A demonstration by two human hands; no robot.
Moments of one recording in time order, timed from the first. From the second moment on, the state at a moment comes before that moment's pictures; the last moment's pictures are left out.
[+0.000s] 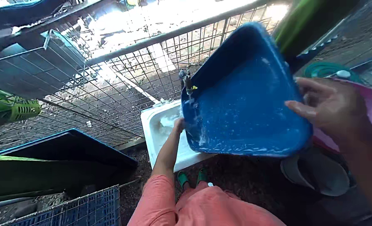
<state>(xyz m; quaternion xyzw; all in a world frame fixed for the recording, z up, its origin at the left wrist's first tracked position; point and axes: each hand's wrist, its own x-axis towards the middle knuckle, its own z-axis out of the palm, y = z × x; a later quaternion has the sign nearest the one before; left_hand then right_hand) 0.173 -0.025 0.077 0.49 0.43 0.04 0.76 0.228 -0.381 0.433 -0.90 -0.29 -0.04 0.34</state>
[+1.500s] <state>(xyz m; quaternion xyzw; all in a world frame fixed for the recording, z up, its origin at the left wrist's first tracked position) 0.022 0.078 0.143 0.78 0.41 0.22 0.41 0.340 -0.352 0.169 -0.83 -0.01 0.29 0.48</state>
